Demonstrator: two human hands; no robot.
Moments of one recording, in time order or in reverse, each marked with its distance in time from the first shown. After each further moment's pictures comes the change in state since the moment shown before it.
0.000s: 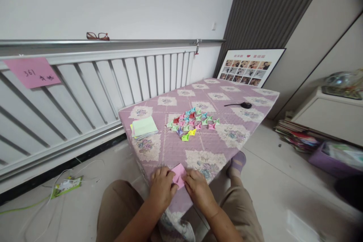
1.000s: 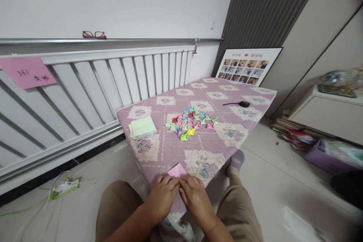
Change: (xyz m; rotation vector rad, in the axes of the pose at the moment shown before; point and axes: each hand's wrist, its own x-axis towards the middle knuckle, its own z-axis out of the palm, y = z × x) left_hand -0.007 -0.007 0.008 0.173 -0.114 0.425; right_hand -0.014 -0.026 -0.003 -0.034 0.026 0.046
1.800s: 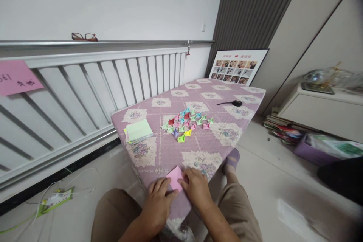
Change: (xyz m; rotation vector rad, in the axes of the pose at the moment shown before) left_hand -0.014 -0.015 0.022 -0.082 -0.043 -0.167; right_hand 0.034 0.006 -0.010 -0.034 -0.097 0.408
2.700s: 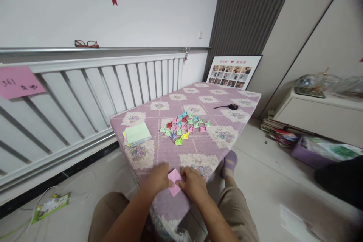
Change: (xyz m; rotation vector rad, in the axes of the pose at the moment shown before) left_hand 0.076 -0.003 -0.058 -0.172 -0.118 -0.174; right_hand 0.012 0.003 -0.014 0.027 -0.159 0.153
